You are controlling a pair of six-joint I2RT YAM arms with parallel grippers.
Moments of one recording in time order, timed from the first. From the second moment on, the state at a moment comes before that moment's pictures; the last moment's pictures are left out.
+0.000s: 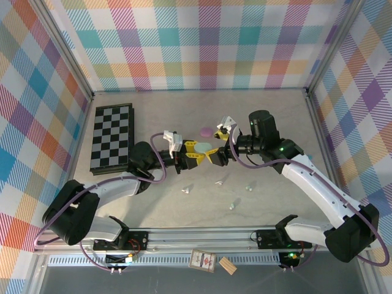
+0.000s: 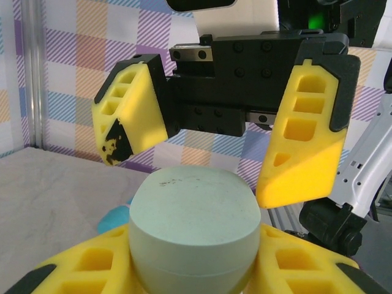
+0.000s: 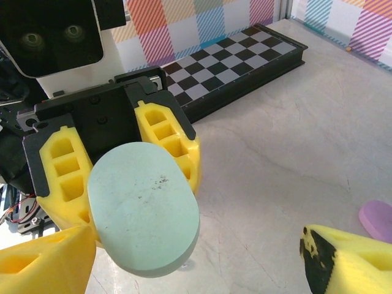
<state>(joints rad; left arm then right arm) -0.57 1.36 0.55 1.01 0.84 -0.29 0.56 1.18 1.08 -0.43 -0.62 -0.20</state>
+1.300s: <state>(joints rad) -0.56 1.38 0.56 1.02 0.88 -0.31 0.57 1.10 1.09 -0.40 -0.45 -0.03</state>
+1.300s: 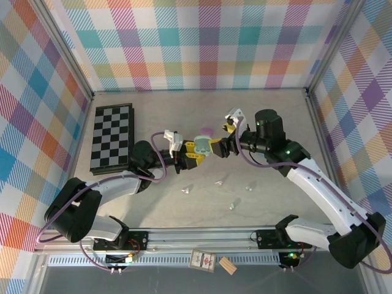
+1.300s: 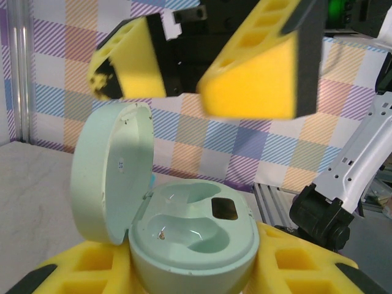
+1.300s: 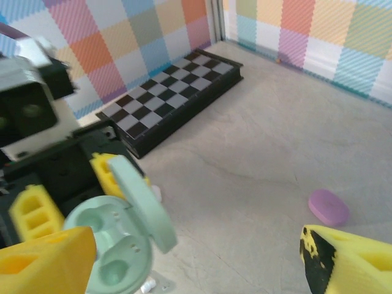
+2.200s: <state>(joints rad) -0.50 1.38 0.51 1.10 0.86 -0.32 0.39 0.93 0.82 -0.64 -0.23 0.43</state>
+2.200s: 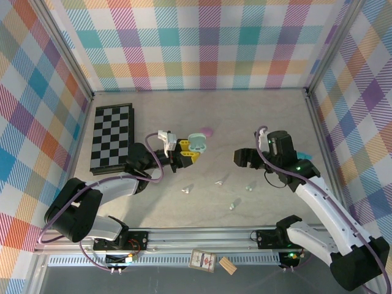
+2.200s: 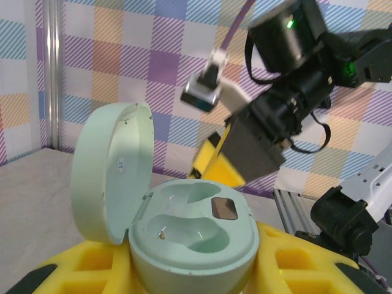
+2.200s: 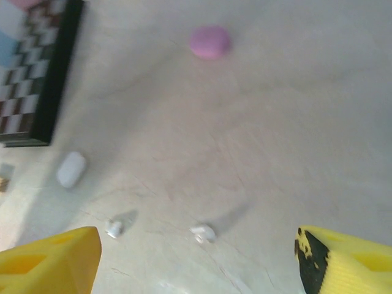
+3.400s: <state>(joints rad) -0.49 1.30 0.49 1.04 0.86 -0.26 0.27 1.32 0.60 -0.53 -0.39 0.54</state>
